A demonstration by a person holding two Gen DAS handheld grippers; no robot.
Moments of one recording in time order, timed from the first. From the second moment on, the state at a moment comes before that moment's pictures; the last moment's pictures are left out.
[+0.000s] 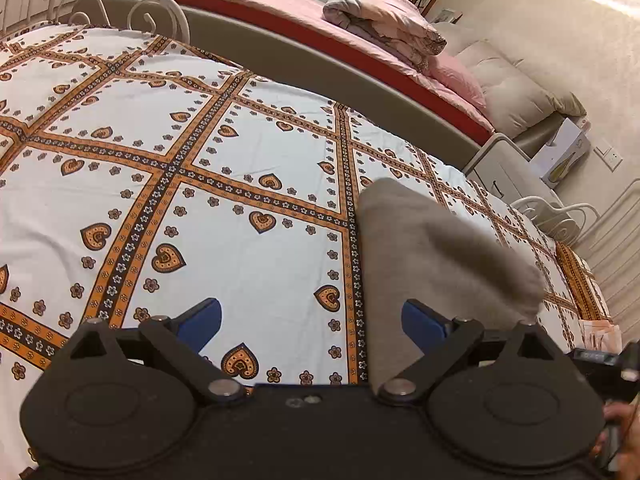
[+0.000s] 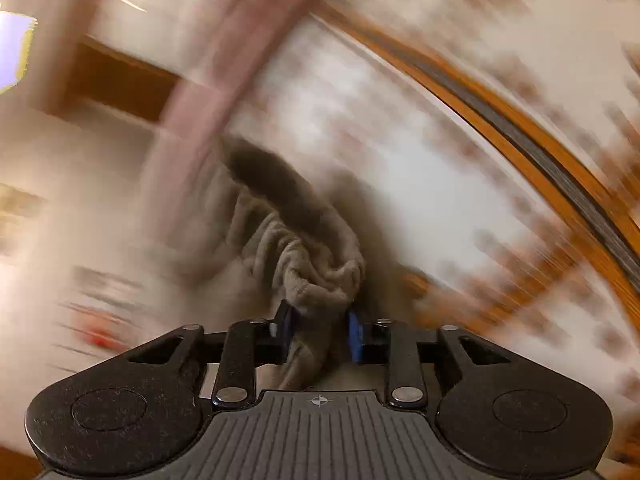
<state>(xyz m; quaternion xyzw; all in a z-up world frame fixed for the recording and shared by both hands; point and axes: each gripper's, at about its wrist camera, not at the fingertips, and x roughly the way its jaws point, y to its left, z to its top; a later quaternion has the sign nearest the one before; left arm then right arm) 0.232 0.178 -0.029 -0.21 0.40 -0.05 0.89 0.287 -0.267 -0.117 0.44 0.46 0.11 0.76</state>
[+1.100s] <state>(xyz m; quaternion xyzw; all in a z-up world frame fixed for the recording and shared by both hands) 0.307 0.078 -0.053 -0.08 0.39 -0.07 0.92 0.294 -0.204 -0.039 0.11 0.30 0.15 0.94</state>
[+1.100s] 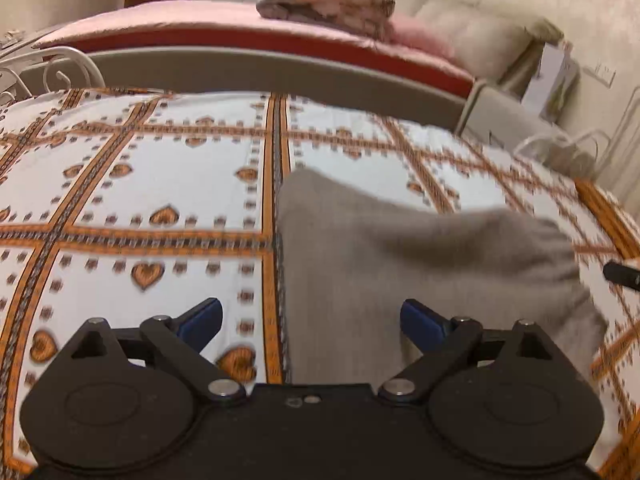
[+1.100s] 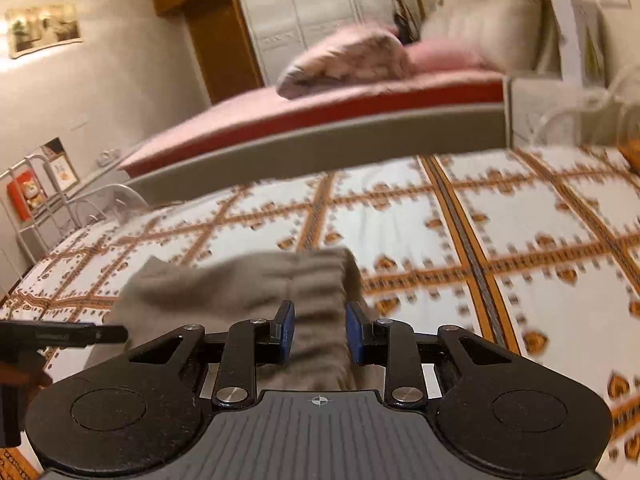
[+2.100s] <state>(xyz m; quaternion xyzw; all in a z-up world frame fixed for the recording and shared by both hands) 0.375 0.088 -0.087 -0.08 0.39 -0.03 0.92 0.384 -0.146 -0.083 -0.03 0.36 0.13 0.92</state>
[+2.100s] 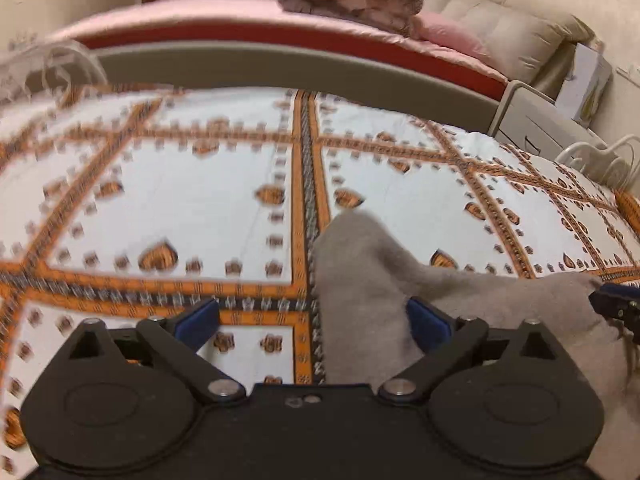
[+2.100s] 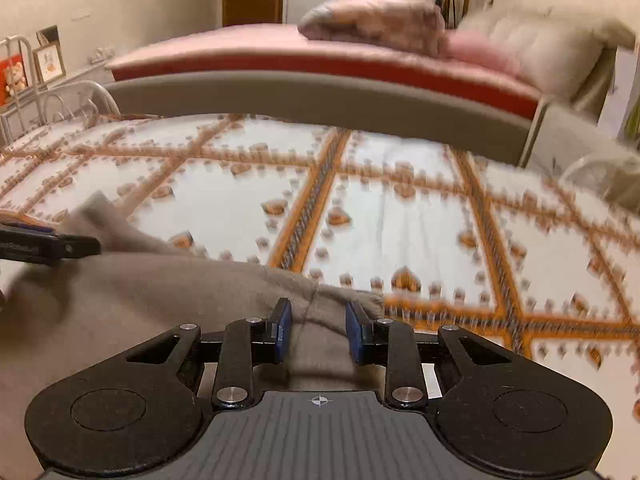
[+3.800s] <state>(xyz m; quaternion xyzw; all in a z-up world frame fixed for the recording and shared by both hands) 0.229 0.104 -0.043 -0.02 0.44 -0.07 0.89 0.261 -0.246 -0.055 0.23 0.38 0.17 0.88</state>
